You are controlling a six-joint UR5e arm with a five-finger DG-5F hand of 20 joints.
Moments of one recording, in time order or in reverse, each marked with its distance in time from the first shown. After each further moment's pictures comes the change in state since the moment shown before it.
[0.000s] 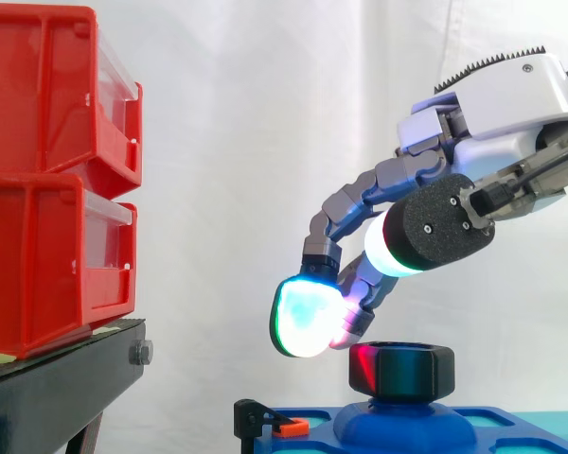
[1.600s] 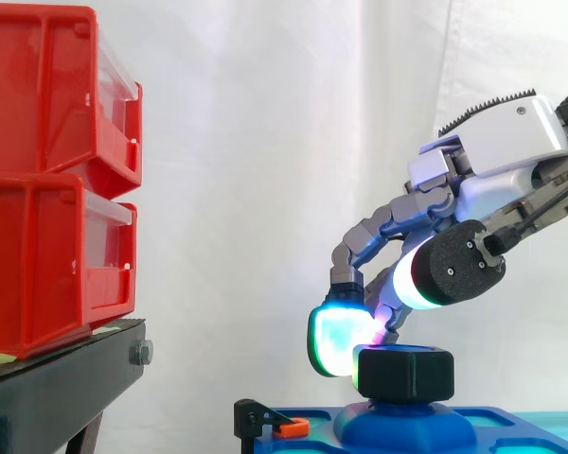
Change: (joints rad) arm -0.085 0.000 0.000 -0.049 -0.109 -0.035
